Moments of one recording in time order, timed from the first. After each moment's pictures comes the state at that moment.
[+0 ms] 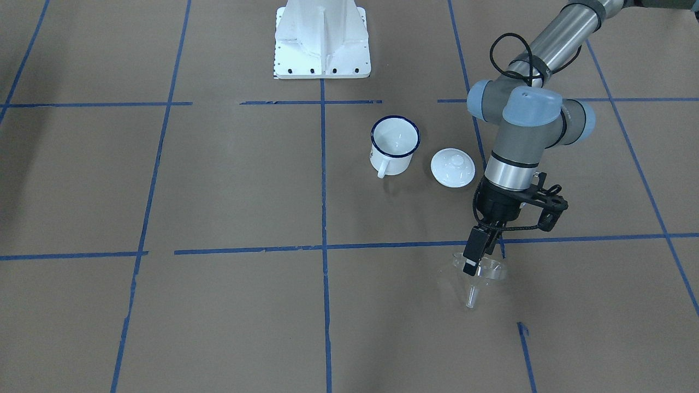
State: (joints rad) left arm -0.78 -2.06 -1.42 -2.31 -1.58 -1.90; right arm 1.57 -1.68 1.66 -1.57 2.29 0.01
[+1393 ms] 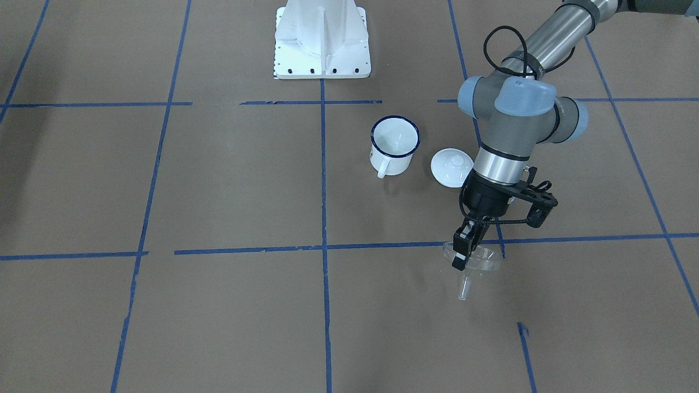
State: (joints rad) left arm -0.81 -2.09 -1.51 -2.29 -1.65 -1.90; right arm 1.57 -1.68 1.66 -1.57 2.29 0.01
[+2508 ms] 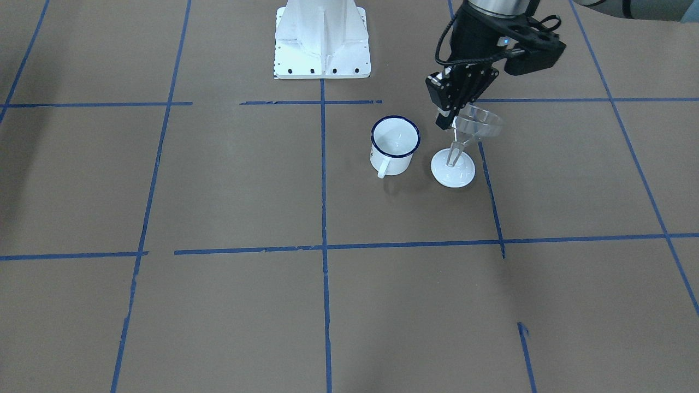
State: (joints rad) left arm -0.76 -2.21 -2.14 -1.25 -1.89 -1.52; right arm 1.57 -1.68 1.66 -1.57 2.29 0.01
